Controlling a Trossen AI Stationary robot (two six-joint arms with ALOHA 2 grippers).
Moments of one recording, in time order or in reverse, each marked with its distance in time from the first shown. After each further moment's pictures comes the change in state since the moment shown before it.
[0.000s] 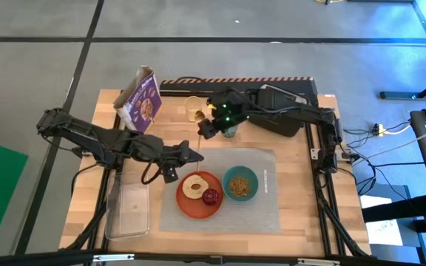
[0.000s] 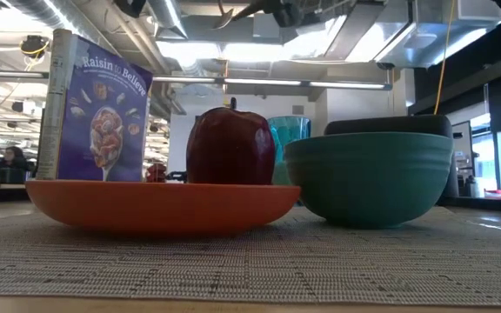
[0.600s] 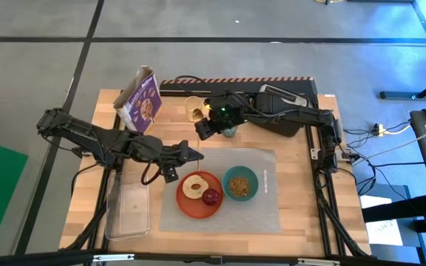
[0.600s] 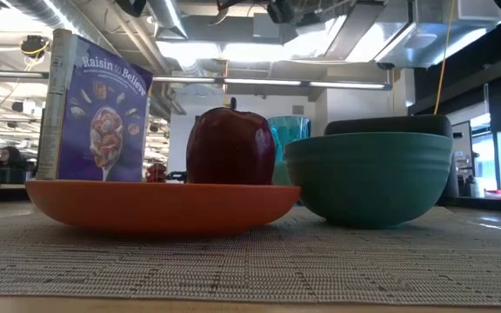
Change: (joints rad) left arm -0.007 0.000 0.000 0.011 -0.045 0.027; right arm 0.028 0.014 0.002 0.071 0.085 0.015
